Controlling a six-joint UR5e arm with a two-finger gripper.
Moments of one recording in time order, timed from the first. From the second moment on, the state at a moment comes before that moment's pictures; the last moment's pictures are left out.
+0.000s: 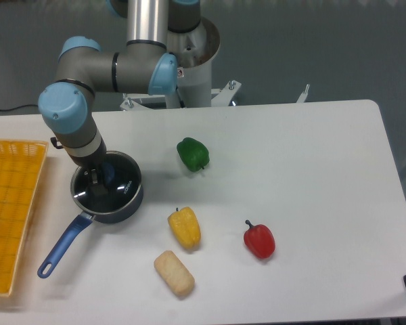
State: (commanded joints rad) arm 1.99 -1.86 -1.76 -1.14 1.54 1.25
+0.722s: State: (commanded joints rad) arm 2.00 -1.85 -1.76 -1.14 1.54 1.25
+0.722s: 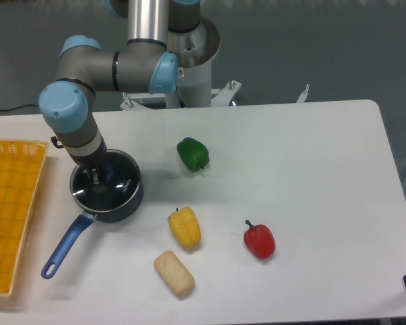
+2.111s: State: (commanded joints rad) arm 2.15 -1.79 -1.65 -1.34 1.55 1.37
